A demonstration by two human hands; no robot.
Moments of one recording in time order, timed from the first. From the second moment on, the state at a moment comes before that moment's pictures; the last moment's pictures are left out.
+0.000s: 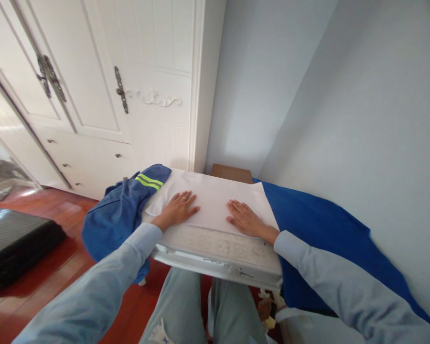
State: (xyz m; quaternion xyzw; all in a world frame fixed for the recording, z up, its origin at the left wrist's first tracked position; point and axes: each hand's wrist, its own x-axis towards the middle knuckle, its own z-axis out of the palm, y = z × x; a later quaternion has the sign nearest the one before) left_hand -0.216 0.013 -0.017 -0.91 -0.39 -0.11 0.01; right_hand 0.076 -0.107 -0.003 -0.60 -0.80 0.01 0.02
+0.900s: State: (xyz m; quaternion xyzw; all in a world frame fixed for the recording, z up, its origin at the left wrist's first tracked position) left_hand -0.216 0.004 -0.012 -0.91 -0.39 -0.15 0.00; right_hand 0.035 -0.111 0.001 -0.46 -0.87 0.04 0.15
